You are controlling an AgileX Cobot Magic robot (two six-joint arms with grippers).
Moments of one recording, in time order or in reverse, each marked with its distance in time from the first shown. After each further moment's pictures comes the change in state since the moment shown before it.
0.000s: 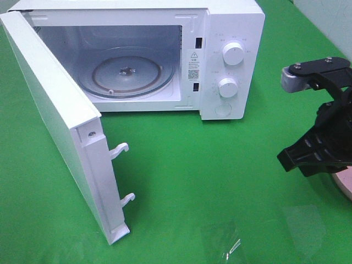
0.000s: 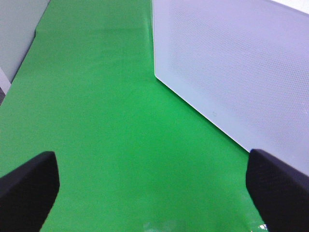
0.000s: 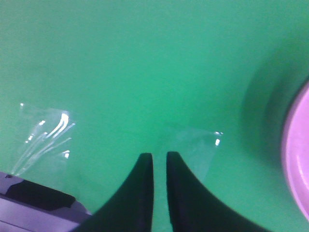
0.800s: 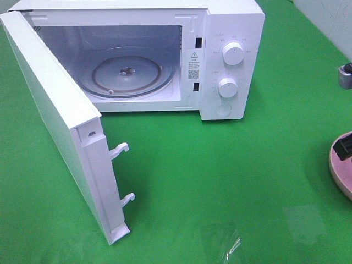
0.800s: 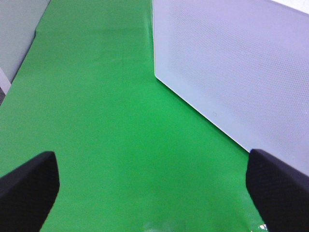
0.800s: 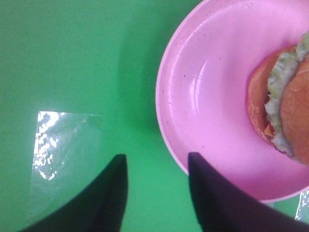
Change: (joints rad) left arm 0.000 0.000 0.000 0.000 0.000 0.000; right arm -0.246 0.000 0.000 -0.168 0.051 -0.005
